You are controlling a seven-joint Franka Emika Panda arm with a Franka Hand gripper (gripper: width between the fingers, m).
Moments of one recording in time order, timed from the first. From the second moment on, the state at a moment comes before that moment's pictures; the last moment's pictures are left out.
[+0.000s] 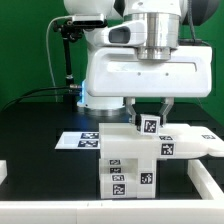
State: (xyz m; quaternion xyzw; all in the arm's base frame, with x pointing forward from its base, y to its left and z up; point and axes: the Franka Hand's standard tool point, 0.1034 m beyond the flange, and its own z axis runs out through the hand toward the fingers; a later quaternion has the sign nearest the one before) arm 0.583 0.049 0.119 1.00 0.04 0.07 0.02
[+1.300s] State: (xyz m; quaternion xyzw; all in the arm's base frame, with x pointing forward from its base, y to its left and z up) arm 0.589 0.030 0.122 0.99 -0.10 0.08 -0.01
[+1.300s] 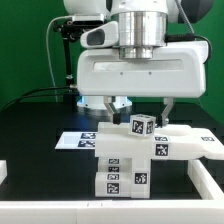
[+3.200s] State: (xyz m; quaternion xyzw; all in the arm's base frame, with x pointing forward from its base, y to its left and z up) arm 0.587 0.039 0.119 0.99 -0.08 0.06 0.02
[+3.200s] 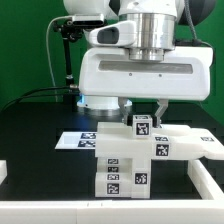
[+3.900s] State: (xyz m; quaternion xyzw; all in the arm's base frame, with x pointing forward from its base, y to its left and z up) arm 0.584 0.036 0.118 1.00 0.05 0.04 0.02
